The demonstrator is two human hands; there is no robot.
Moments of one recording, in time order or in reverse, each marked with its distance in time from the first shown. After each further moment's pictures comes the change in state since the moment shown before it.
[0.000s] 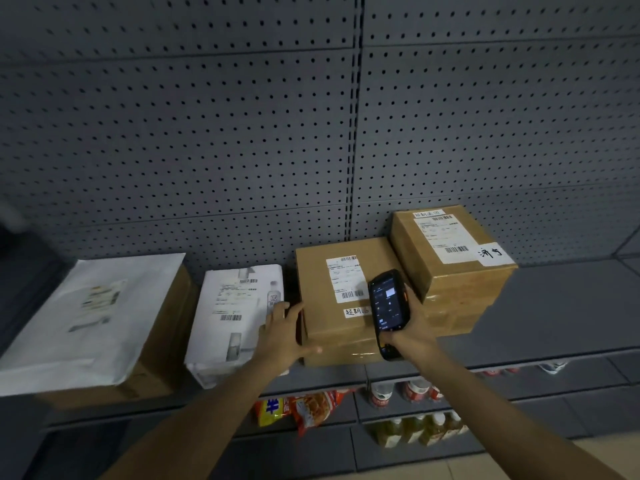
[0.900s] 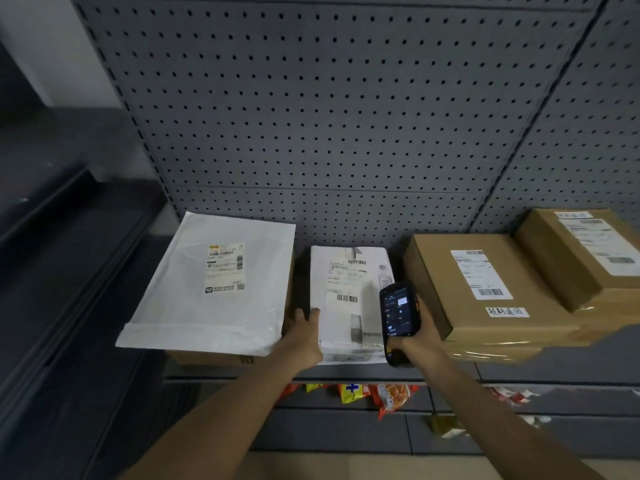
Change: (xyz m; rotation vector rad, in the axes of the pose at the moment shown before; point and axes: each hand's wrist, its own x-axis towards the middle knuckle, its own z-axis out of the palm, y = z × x) left_hand -0.028 -0.204 -0.062 0.005 -0.235 -0.156; right_hand -0.003 -0.021 0.234 0.032 -0.046 0.153
